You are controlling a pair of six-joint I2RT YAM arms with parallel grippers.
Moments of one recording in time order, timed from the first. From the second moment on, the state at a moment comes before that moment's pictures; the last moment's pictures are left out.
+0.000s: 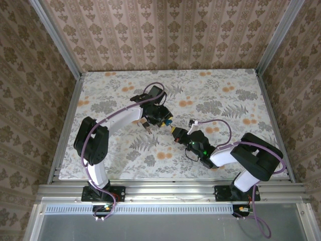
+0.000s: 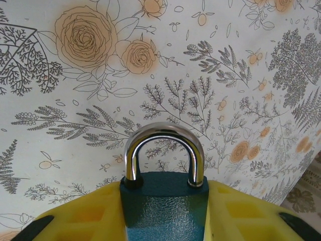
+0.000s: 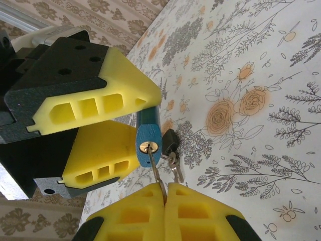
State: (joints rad) left arm -0.71 1.82 1.41 -0.66 0.28 -1.22; right arm 0.77 1.58 0.37 0.98 0.15 1.05
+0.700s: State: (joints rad) left arm -0.73 1.82 1.41 -0.65 0.23 -1.23; right arm 0.76 1.57 0.41 0.88 0.14 1.15
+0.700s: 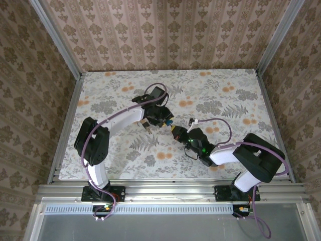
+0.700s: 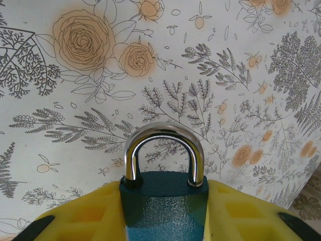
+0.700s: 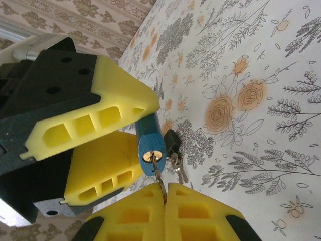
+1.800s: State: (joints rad) left arm -0.74 1.76 1.41 -0.72 0.19 -1.17; right arm 0.71 1.34 0.43 0.63 0.01 1.06
